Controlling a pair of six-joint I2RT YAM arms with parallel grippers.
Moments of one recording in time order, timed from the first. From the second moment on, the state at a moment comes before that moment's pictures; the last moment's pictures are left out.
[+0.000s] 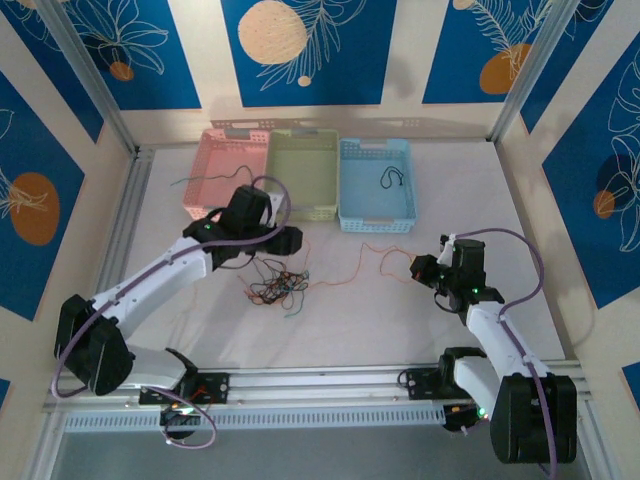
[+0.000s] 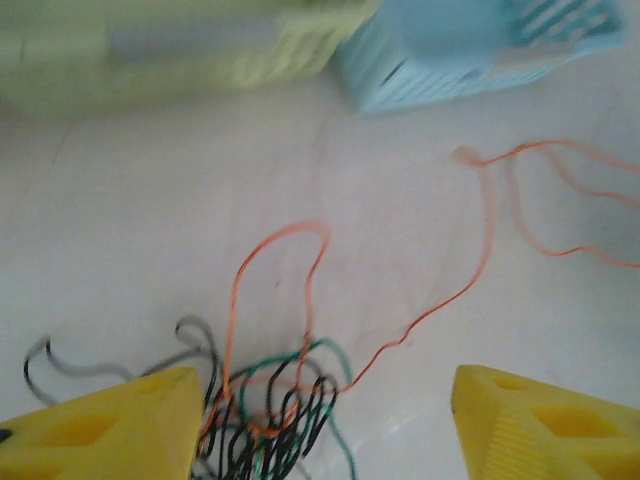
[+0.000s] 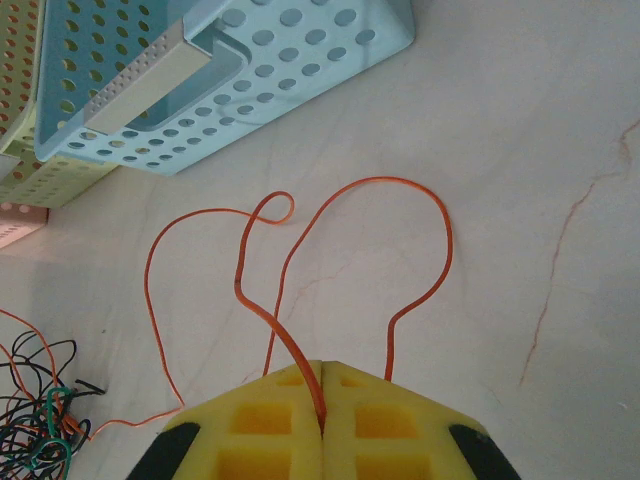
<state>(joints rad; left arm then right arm) -0.62 1.34 1.05 -0.57 0.12 -0.41 -0.02 0.92 0.37 -0.20 -0.39 0.54</state>
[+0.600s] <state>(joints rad) -0.61 1.29 0.84 -0.48 0.00 -0.70 -0.01 0.93 0.37 -0.20 -0.39 0.54</state>
